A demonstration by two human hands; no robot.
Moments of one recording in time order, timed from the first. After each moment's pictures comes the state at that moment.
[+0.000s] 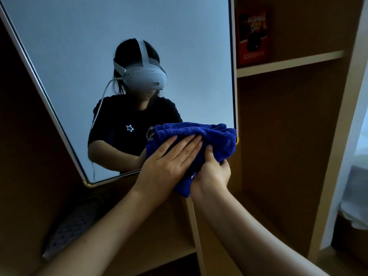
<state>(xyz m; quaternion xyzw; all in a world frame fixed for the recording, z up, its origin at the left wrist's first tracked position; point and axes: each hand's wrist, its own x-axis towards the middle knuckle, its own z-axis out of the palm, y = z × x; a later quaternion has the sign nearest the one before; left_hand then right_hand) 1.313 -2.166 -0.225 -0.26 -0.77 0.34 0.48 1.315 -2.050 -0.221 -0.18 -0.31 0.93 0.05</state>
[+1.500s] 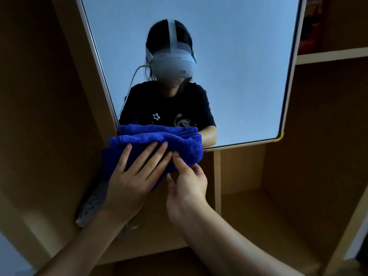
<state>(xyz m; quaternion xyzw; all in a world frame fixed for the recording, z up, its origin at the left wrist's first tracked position) 1.374 -2.288 -0.267 -0.16 -0.79 0.28 0.53 1.378 -2.144 -0.235 -0.09 -0.29 0.94 -0.13</state>
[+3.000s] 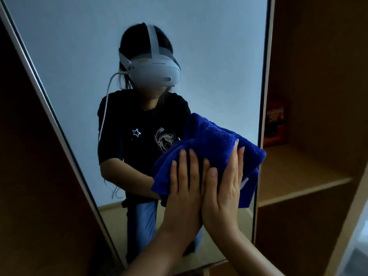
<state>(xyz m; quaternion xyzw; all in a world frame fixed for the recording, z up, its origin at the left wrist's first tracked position) 1.294 -2.141 0.019 -0.08 -0.84 0.14 0.52 1.292 -2.060 0.031 0.17 -0.67 0.60 0.41</state>
